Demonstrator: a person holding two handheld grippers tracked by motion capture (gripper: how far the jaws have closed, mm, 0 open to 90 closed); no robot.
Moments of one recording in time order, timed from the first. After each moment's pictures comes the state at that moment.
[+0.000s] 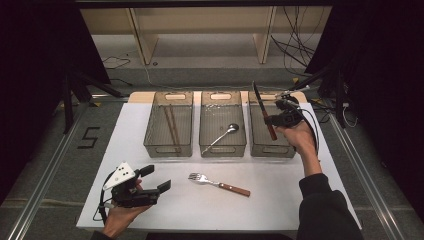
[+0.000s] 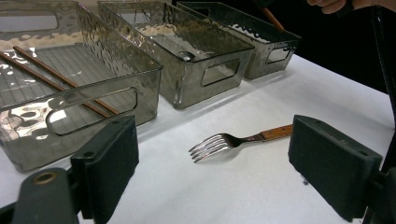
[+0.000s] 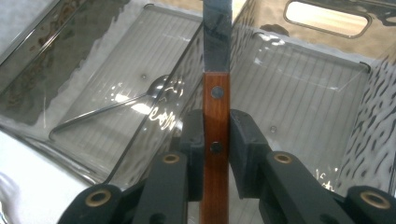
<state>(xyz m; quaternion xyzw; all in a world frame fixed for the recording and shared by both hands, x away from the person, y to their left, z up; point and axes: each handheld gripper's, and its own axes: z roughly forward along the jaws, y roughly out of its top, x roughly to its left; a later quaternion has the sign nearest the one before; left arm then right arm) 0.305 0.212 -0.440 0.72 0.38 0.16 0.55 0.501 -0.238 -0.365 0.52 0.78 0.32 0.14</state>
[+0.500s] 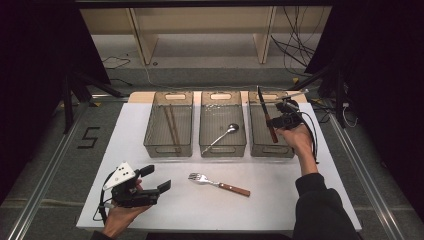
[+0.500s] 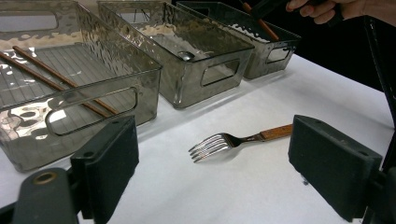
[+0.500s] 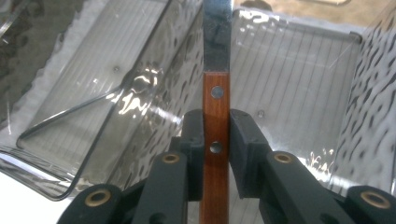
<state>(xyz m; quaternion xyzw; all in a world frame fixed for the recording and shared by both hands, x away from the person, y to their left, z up) 0.305 0.212 -0.440 0.72 0.38 0.16 0.55 0.510 -0.244 -0.386 0.56 0.77 0.29 0.14</state>
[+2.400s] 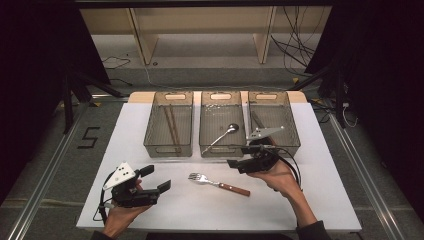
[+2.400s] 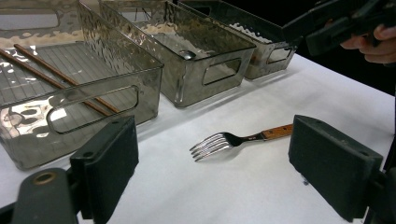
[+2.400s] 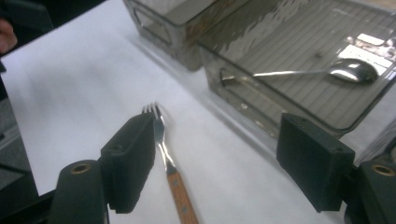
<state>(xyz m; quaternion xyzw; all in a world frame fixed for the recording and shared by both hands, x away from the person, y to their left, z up) 0.305 0.212 -0.441 0.72 0.38 0.16 0.55 0.389 -0.163 -0.393 0.35 0.84 0.40 0.07</state>
